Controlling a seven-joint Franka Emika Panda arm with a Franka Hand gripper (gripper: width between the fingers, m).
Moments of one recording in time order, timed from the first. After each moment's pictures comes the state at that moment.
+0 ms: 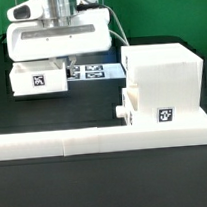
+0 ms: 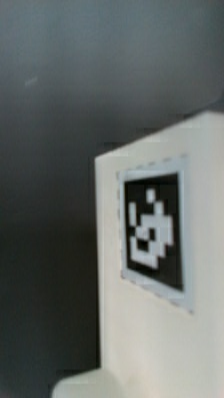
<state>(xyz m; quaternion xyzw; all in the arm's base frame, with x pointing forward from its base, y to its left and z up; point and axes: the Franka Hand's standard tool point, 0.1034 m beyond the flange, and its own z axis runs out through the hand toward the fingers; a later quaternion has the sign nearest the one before) 0.442 -0.055 0.040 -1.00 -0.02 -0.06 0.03</state>
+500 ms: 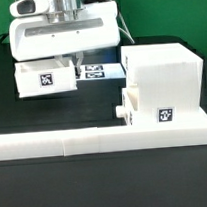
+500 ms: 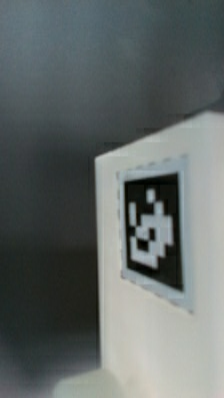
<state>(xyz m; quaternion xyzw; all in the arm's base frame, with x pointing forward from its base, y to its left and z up) 0.465 -0.047 0.046 -1.00 -0.06 -0.07 0.03</state>
